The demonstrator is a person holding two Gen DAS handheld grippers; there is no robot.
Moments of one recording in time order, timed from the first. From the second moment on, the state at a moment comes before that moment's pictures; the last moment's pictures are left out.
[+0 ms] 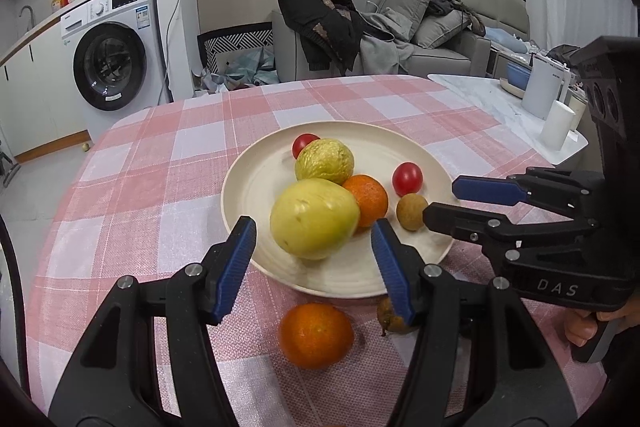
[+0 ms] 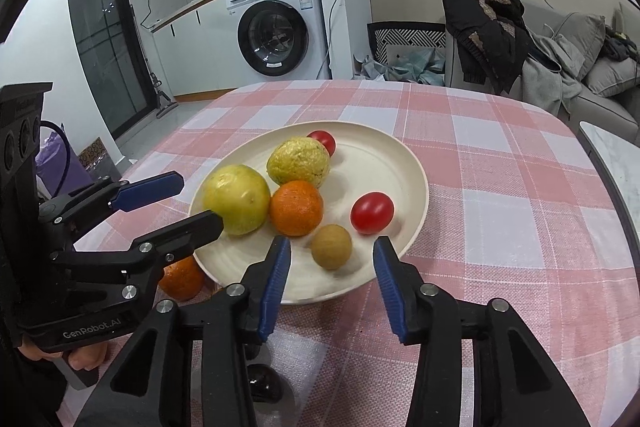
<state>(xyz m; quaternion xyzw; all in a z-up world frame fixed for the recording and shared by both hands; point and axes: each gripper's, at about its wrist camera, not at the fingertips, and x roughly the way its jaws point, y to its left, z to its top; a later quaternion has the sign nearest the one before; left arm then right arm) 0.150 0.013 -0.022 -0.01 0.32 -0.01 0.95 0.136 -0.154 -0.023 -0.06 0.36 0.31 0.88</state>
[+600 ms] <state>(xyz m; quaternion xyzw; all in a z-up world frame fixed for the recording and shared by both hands) 0.101 0.034 -0.009 -0.04 0.30 0.02 0.95 0.113 -0.162 -0.020 -0.09 0.34 0.32 0.88</state>
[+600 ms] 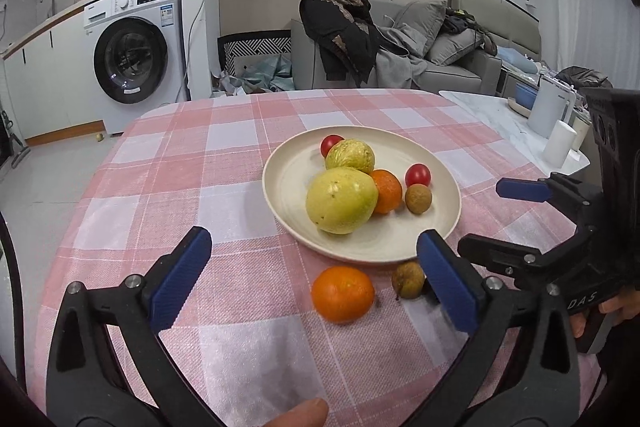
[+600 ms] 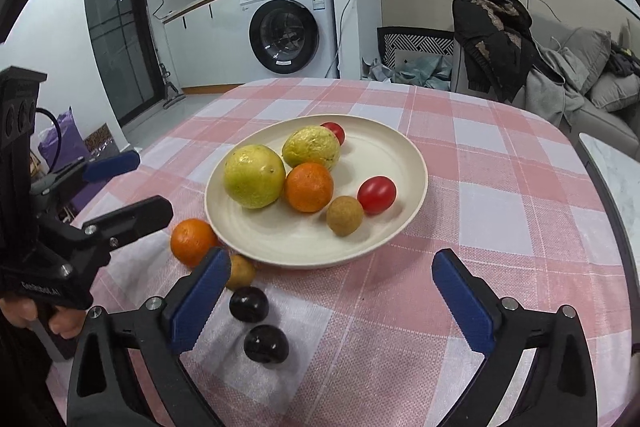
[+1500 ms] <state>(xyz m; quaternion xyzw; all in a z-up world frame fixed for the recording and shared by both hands) 0.074 0.033 -0.022 -0.04 0.32 0.02 0.95 0.080 -0.153 -0.045 -0.16 0.39 0.36 0.83</state>
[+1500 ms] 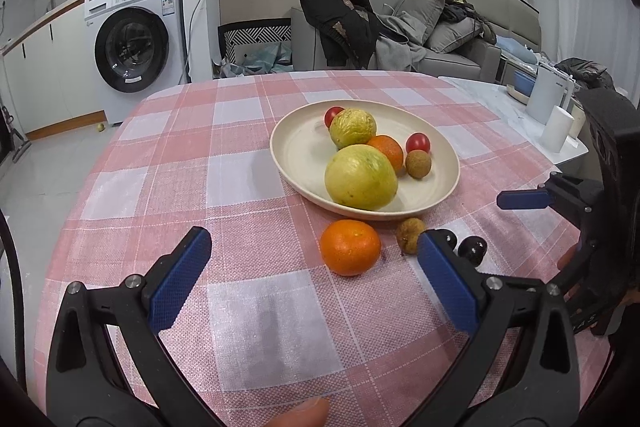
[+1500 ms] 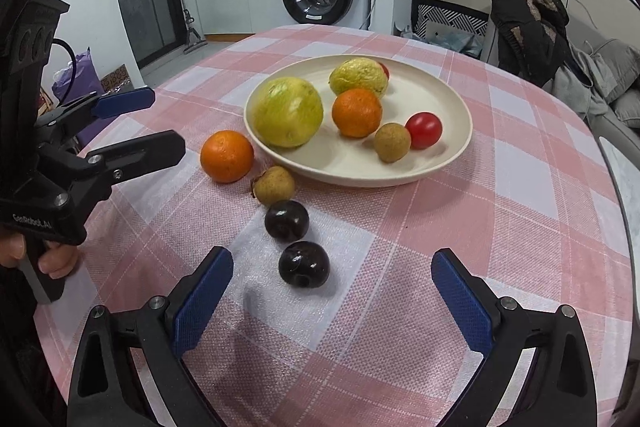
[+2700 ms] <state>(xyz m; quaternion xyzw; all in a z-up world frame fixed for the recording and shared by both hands) 0.080 0.033 -0.024 -0.04 0.33 0.02 0.94 0.075 -0.148 -0.049 -0.15 0.41 0.39 0.81</state>
